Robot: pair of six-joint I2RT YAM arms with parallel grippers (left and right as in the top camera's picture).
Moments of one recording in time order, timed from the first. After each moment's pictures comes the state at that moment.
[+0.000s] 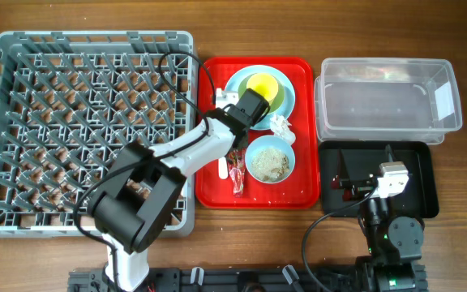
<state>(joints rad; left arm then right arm) -0.66 1.98 1.22 -0.55 -0.38 -0.64 0.08 0.02 0.01 0.00 0.01 -0.01</state>
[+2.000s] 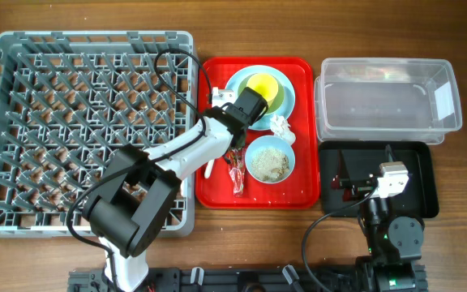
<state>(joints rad) -0.66 1.95 1.23 -0.60 -0.40 -0.65 0.08 0.02 0.01 0.00 0.01 -0.01</state>
